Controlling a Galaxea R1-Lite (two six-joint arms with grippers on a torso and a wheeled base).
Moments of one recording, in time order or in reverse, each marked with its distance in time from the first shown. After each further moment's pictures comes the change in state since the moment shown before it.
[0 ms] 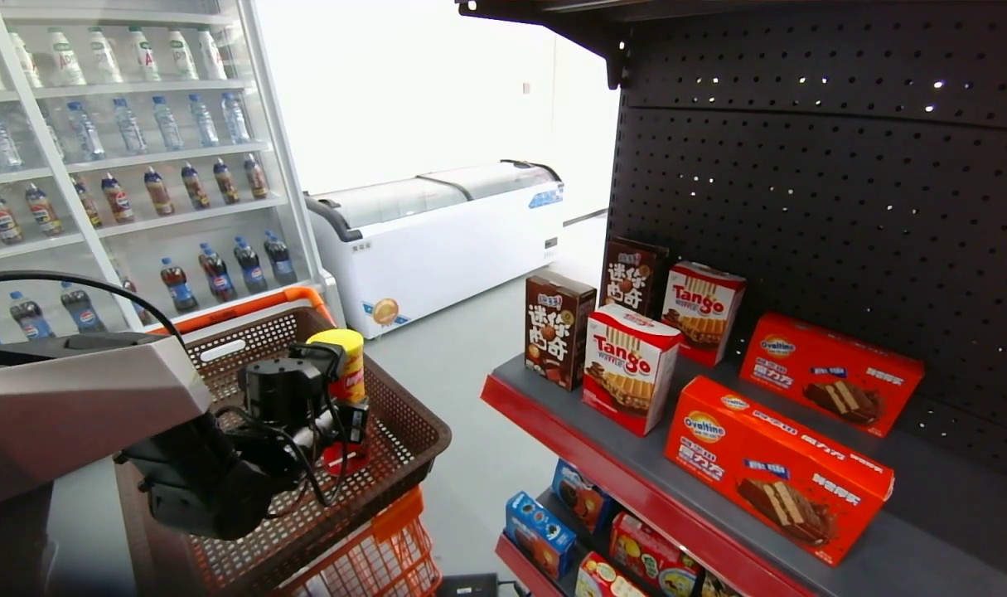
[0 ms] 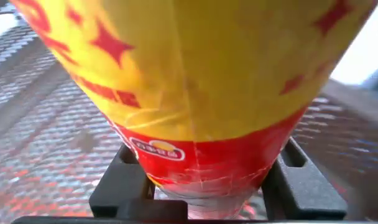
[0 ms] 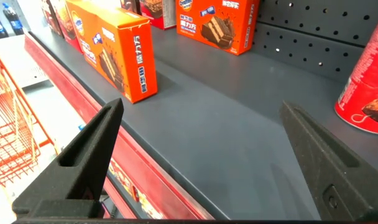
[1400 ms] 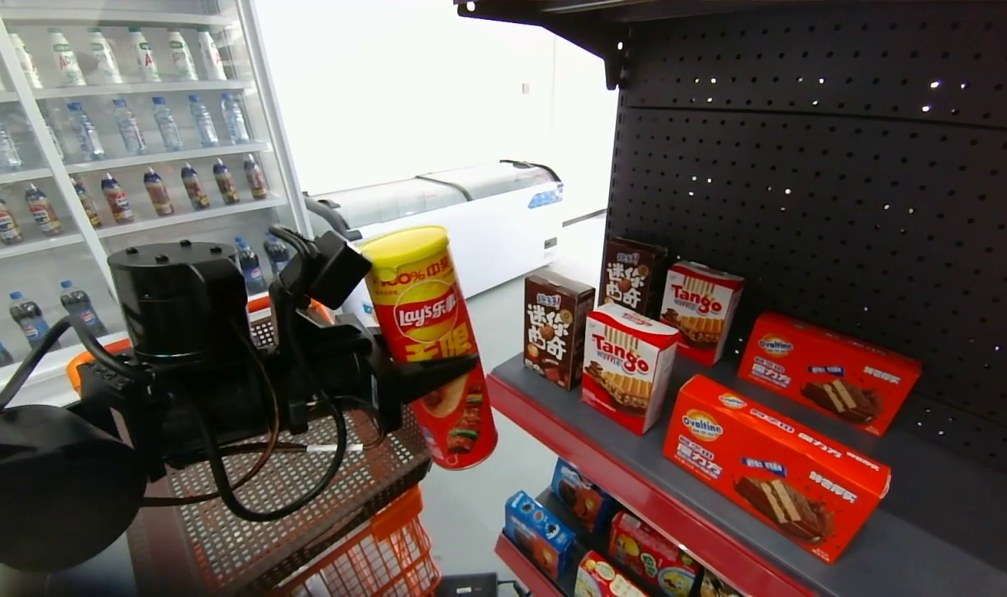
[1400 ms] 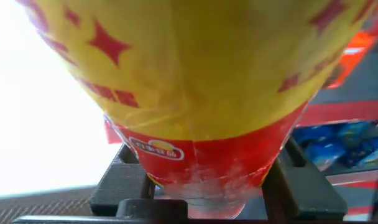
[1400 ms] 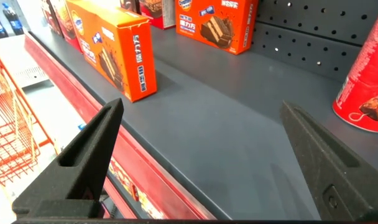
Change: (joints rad) left arm -0.243 -0.605 0.004 0.373 -0.690 -0.072; right arm 0.000 0.000 0.000 0.000 0.000 0.000
